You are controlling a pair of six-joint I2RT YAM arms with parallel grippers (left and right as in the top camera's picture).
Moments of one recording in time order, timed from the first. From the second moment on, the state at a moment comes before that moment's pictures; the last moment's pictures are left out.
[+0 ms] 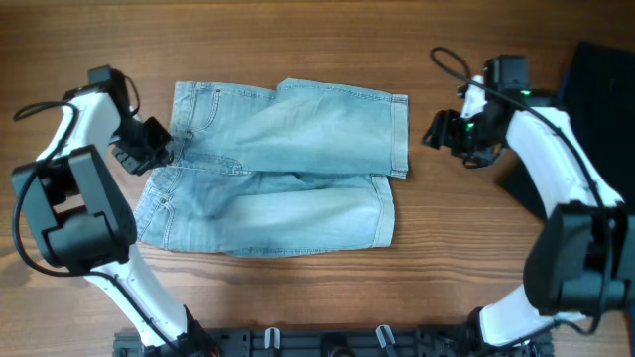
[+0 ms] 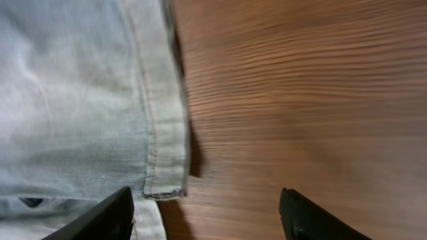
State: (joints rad) left arm 0.29 2.09 1.46 -0.97 0.13 -0.43; right arm -0.02 1.78 1.26 -0.85 -0.29 0.22
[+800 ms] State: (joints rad) left arm 0.29 2.10 1.46 -0.98 0.15 -0.38; right arm -0.05 2.02 1.40 -0.99 -0.46 0.06
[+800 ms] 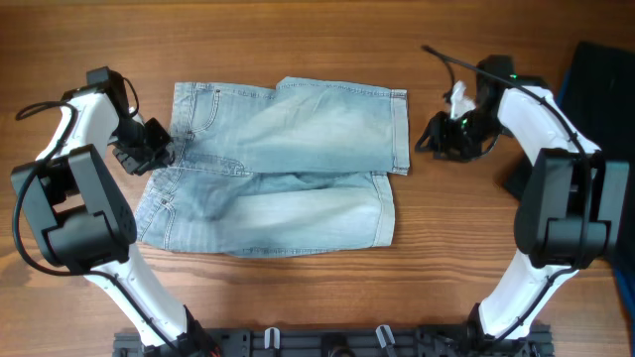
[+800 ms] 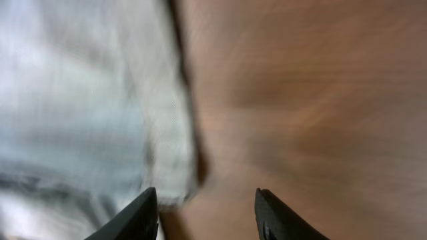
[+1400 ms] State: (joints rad) left arm 0.29 2.09 1.46 -1.01 0.15 -0.34; right arm 0.17 2.01 1.24 -0.86 -0.44 0.05
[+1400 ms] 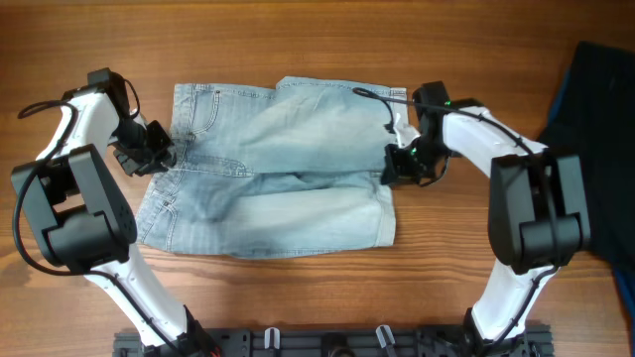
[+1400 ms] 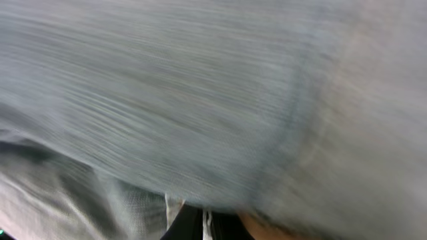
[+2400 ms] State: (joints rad) left arm 0.23 1.83 1.68 -1.59 0.18 -0.27; right arm 0.01 1.78 1.13 -1.12 -0.46 0.01
